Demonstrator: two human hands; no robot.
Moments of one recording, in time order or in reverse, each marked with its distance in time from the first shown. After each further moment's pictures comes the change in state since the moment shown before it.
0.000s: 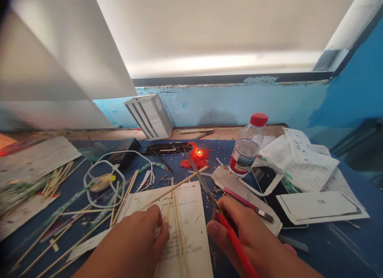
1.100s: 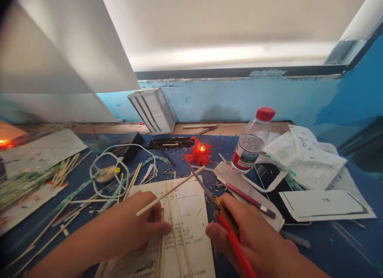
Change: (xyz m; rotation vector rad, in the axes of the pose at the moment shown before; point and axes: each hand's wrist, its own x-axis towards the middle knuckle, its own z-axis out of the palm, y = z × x) left_hand 0.011 -0.029 -0.014 -0.344 -0.179 -0.059; right_hand 0.004 0.000 0.003 -0.099 0.025 -0.123
